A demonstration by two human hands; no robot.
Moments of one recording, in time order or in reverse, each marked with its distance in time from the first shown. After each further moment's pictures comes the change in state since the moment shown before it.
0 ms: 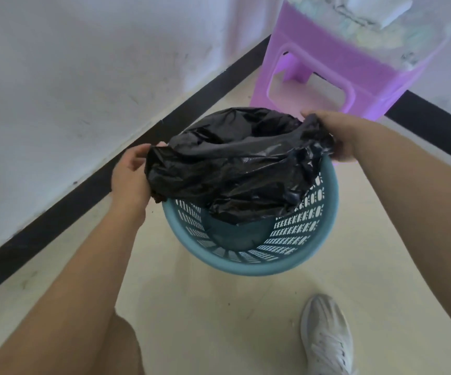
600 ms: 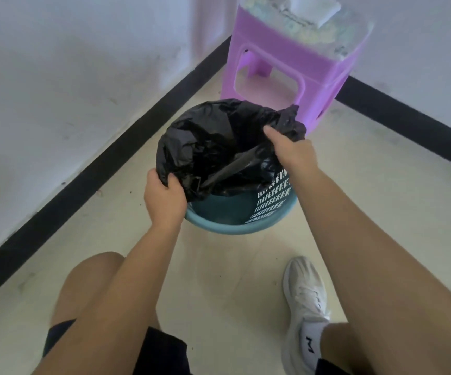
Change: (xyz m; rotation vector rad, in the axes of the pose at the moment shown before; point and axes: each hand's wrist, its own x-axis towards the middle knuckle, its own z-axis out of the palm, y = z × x) left_hand -0.072 -0.035 0.037 0.288 0.144 0.142; right_hand -0.083 0.077 0.054 0.048 0.630 -0.155
